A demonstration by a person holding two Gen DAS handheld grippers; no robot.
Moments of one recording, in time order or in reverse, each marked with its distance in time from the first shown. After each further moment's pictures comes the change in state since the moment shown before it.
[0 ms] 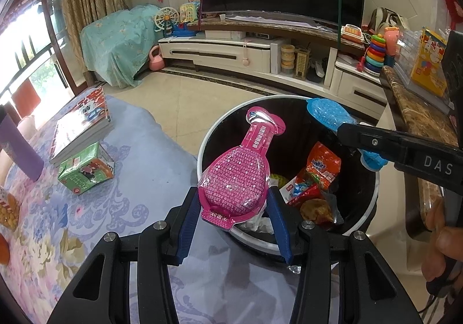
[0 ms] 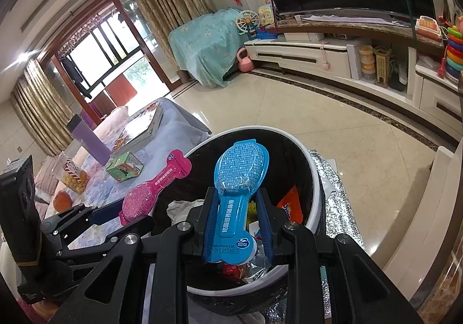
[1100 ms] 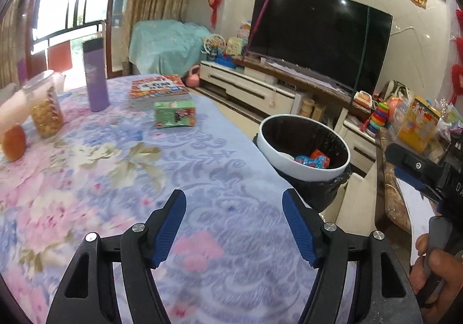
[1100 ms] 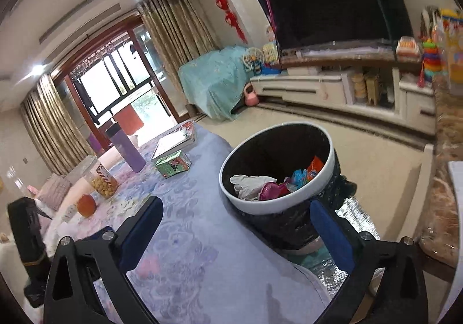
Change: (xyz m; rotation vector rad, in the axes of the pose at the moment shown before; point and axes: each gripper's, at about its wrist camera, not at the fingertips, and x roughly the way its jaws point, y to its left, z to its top) left arm -0.171 0.059 -0.167 -0.288 -0.242 0.005; right arm -0.107 0.087 -0.092 -0.014 -0.229 -0.022
